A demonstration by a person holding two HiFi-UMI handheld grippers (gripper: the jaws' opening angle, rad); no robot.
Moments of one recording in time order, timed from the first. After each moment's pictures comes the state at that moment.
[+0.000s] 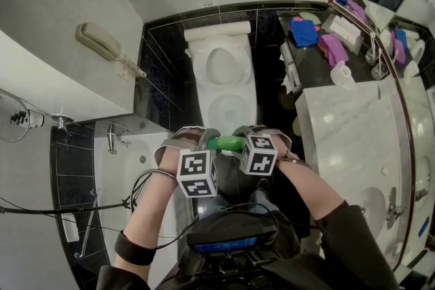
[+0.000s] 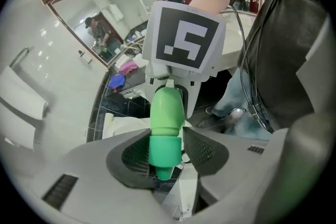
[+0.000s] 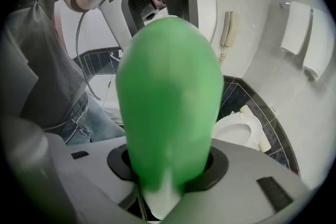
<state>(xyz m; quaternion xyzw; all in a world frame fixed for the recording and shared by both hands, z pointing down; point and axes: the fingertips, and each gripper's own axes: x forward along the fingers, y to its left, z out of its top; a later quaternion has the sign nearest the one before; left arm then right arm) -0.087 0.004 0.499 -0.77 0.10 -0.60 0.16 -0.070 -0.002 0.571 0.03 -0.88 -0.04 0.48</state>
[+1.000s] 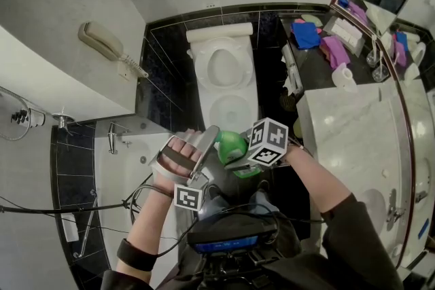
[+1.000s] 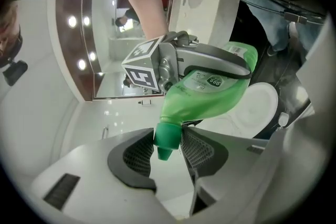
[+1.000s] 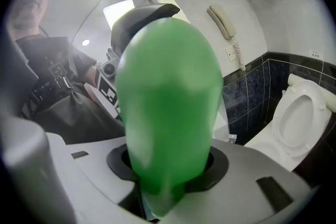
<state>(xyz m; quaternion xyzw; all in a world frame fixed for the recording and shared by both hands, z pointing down) -0.082 -0.014 0.410 -0.61 0.27 -0.45 0.59 -0.096 0.047 0.511 -0.14 -0.91 0.23 0.32</state>
